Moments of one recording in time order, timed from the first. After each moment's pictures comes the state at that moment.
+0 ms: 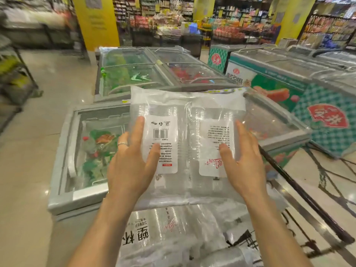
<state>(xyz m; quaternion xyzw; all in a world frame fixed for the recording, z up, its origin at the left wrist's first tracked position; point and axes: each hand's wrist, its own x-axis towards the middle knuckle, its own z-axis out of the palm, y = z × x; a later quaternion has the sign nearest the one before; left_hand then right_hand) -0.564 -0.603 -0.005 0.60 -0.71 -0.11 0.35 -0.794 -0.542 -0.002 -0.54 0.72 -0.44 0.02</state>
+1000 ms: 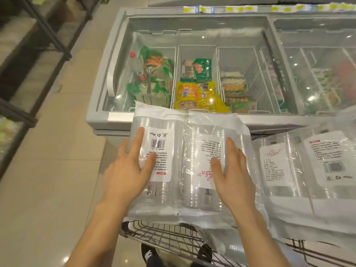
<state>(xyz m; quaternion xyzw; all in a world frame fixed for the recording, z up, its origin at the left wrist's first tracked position) -0.509 -0.599 -0.219 0.78 -0.59 -0.17 0.13 -0.749 -0.620 -0.244 -0.62 0.71 -0.20 0.28</state>
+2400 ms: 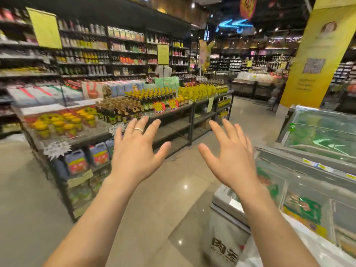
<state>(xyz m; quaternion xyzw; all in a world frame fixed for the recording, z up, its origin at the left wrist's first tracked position) -0.259 -0.304 0.105 0.86 -0.40 0.25 0.19 -0.426 -0.454 0.111 -0.90 0.30 -0.32 0.07</state>
